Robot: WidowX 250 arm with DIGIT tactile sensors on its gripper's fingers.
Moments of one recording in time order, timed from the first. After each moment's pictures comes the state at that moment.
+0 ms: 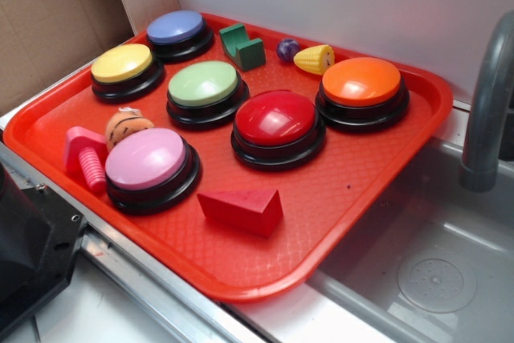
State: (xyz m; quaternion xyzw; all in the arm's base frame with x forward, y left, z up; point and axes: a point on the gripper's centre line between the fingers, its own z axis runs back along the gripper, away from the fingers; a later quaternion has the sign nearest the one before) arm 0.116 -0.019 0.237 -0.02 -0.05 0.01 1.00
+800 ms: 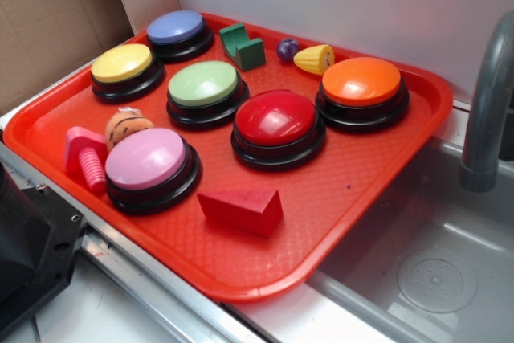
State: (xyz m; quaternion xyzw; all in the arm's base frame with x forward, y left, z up) arm 0.160 -0.060 0.222 0.04 -0.10 -0.23 0.97
